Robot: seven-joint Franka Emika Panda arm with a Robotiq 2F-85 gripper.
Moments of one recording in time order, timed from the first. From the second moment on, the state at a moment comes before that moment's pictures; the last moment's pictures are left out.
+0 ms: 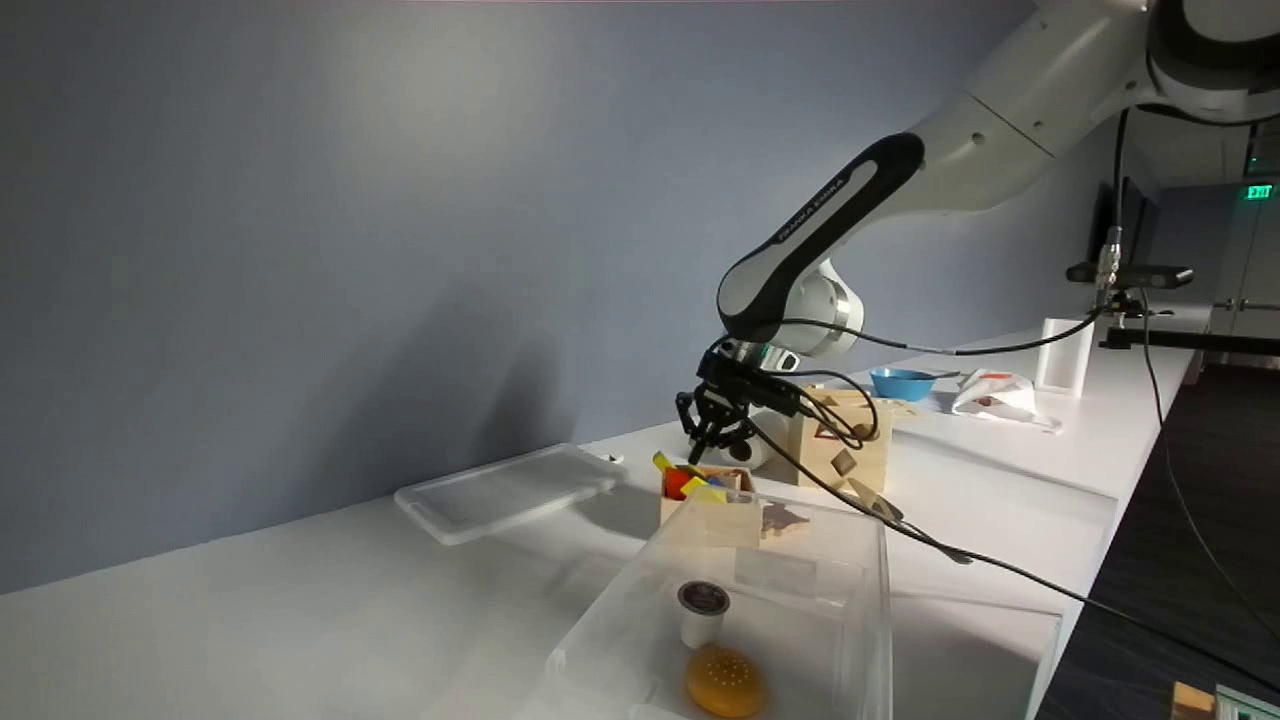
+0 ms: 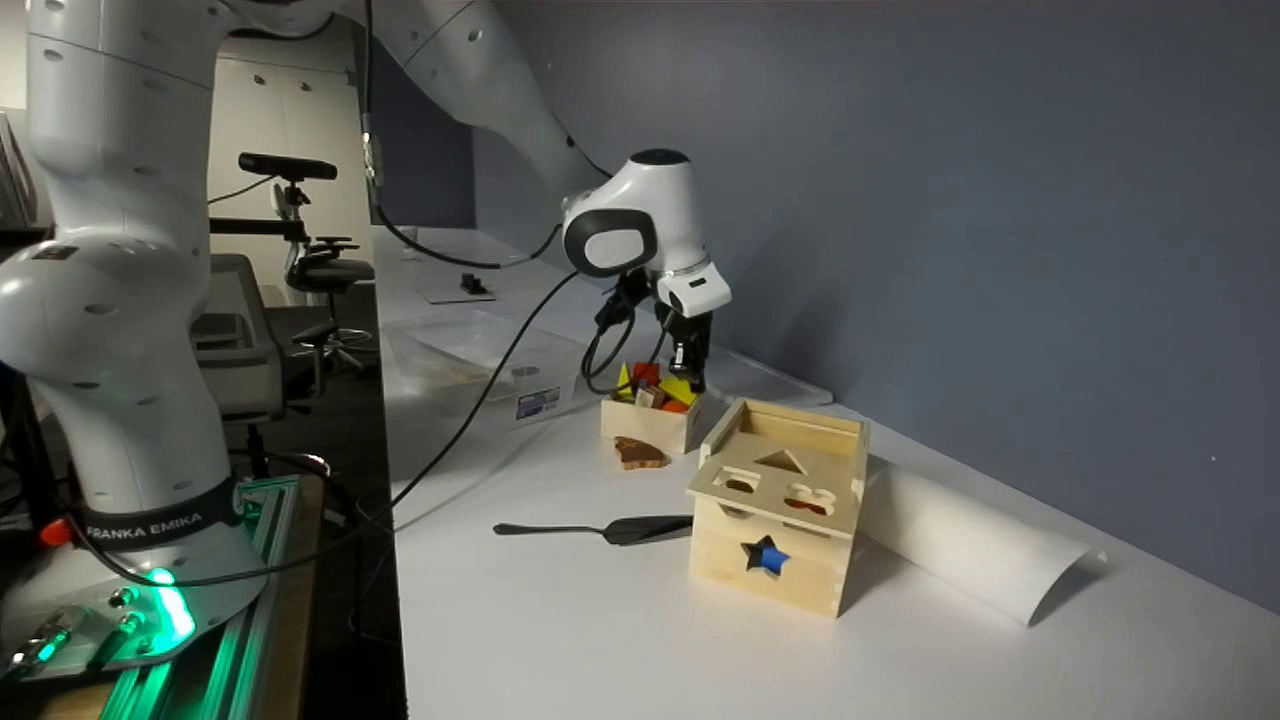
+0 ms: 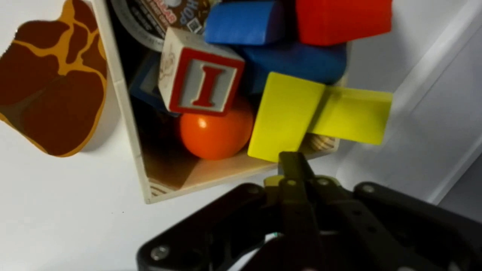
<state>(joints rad) 0.02 0.20 -0.03 -2.18 0.39 2.74 0.53</state>
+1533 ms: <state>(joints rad) 0.03 0.16 -0.04 -2.18 0.24 2.58 0.54</state>
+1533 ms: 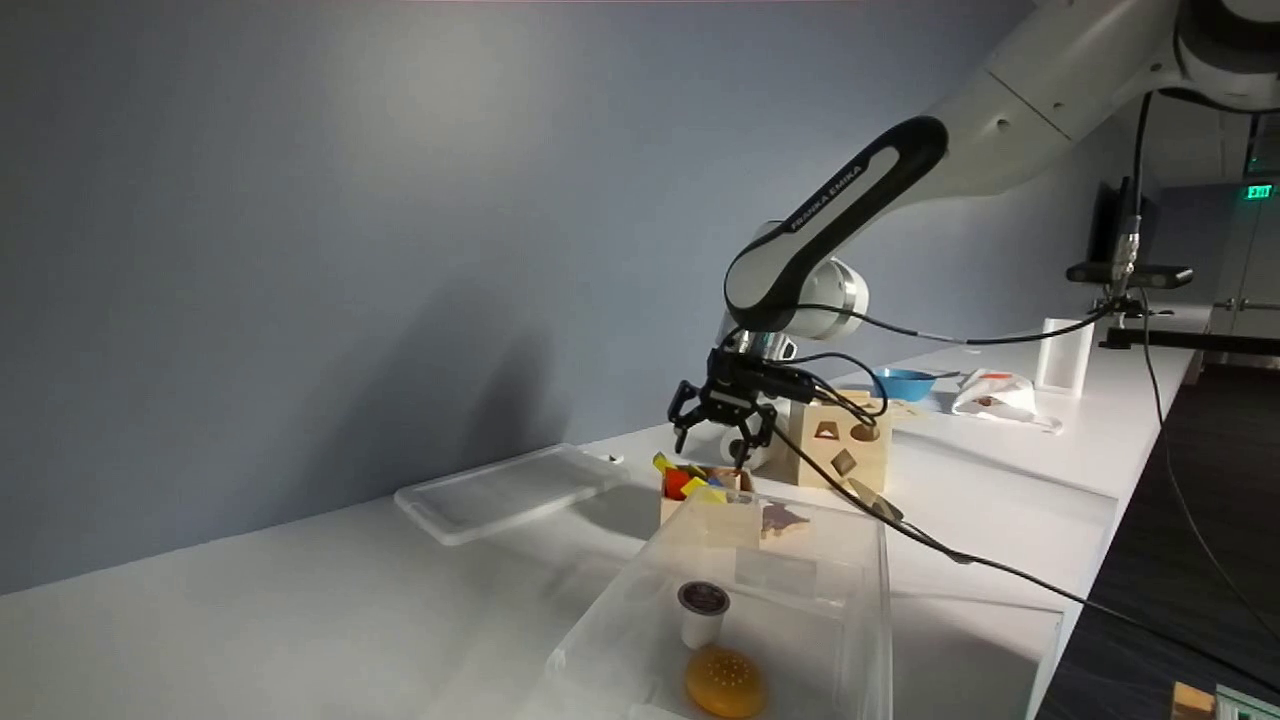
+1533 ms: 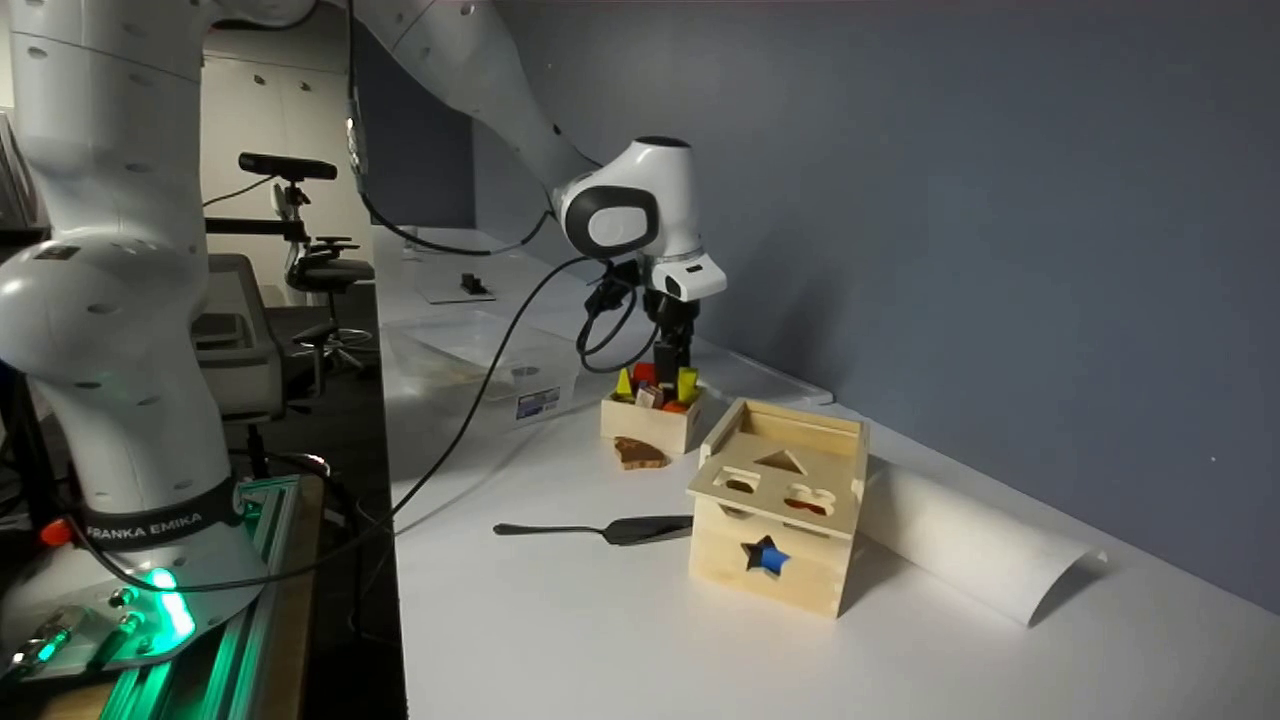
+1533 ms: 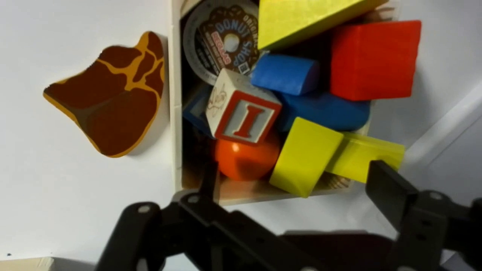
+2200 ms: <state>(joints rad) 0.04 0.18 -0.03 -2.18 0.23 2.58 0.53</state>
